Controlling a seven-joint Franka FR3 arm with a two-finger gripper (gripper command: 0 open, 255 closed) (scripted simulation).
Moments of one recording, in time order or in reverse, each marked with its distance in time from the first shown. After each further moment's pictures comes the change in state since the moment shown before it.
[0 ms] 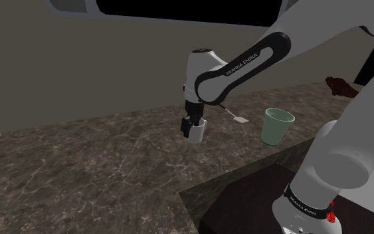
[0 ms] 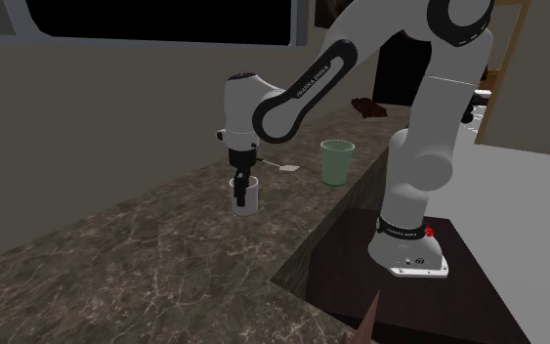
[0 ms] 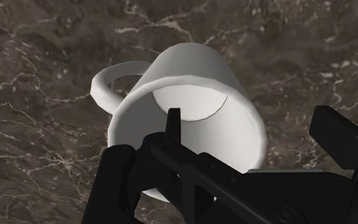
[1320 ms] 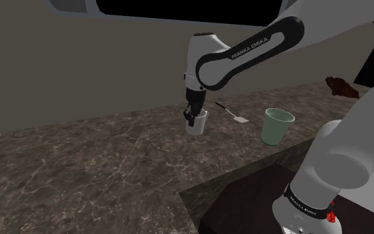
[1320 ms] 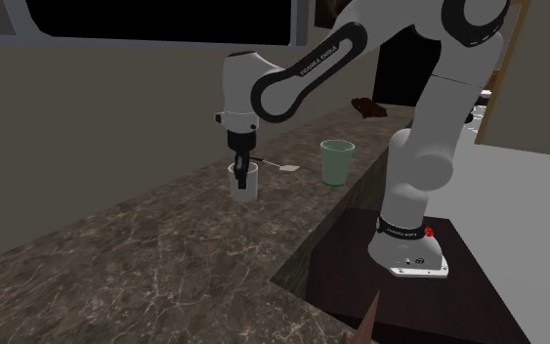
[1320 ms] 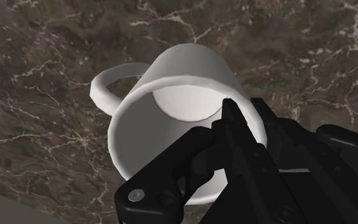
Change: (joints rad) arm 0.004 -0.077 -0.006 0.058 0.017 -0.133 -0.018
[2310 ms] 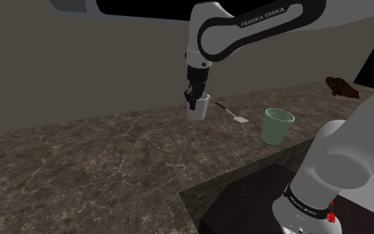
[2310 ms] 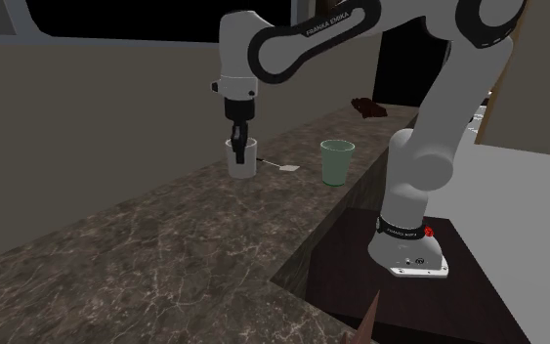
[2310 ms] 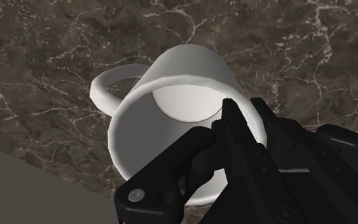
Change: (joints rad) arm 0.003 -0.077 -0.007 0.139 0.012 -0.215 -0.015
